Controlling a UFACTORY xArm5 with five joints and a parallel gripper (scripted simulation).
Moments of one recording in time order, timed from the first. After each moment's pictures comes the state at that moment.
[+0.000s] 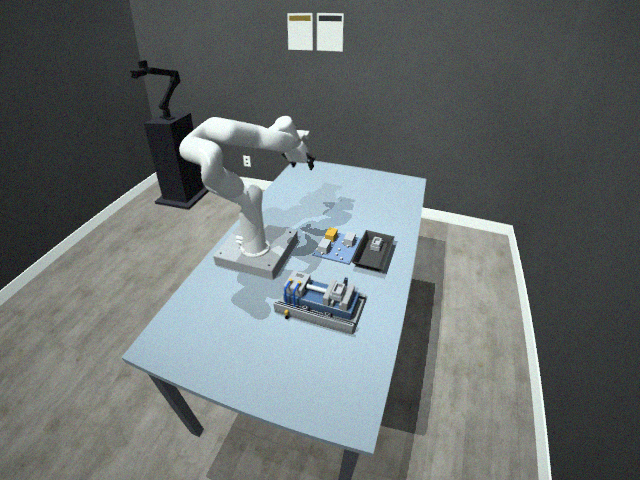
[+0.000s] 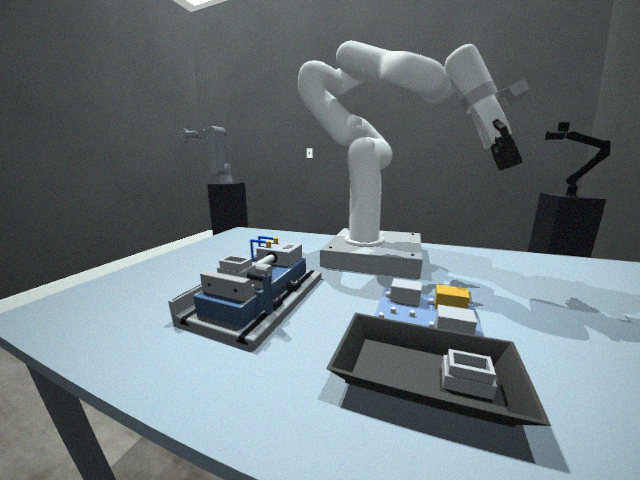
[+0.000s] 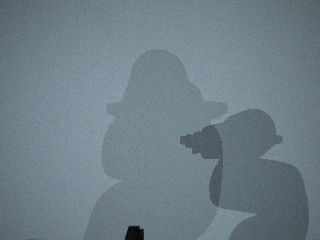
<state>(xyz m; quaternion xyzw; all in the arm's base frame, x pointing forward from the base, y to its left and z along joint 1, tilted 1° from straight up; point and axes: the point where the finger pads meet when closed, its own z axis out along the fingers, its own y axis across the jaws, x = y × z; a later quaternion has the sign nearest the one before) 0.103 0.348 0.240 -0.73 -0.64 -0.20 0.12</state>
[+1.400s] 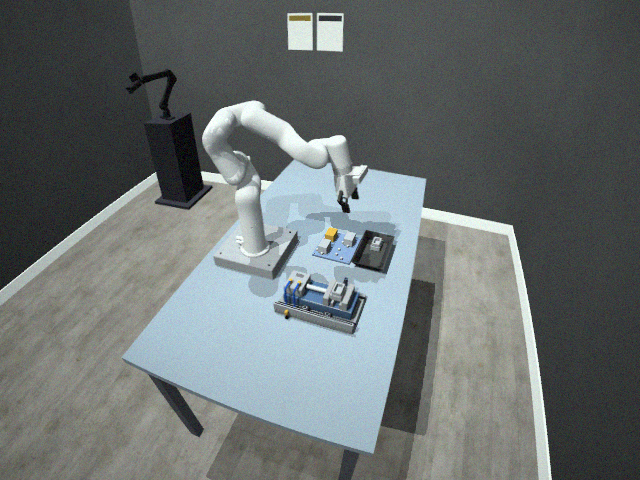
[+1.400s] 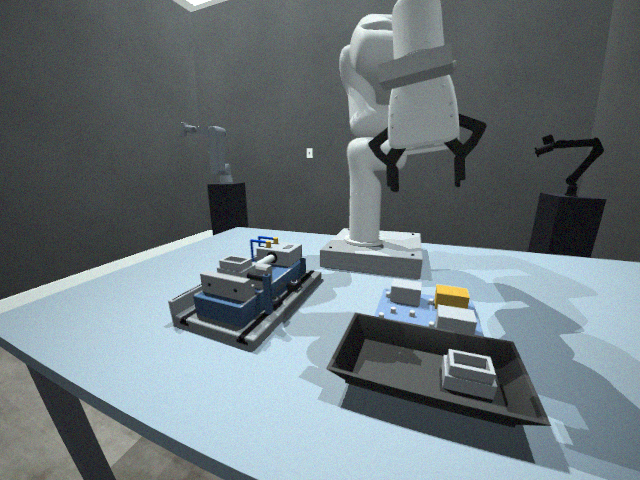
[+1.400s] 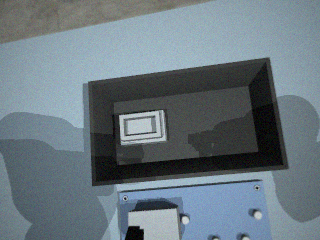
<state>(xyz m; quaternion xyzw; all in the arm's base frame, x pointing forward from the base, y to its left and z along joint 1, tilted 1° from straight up) 0.375 0.143 0.206 -0.99 0.09 -0.11 0.05</state>
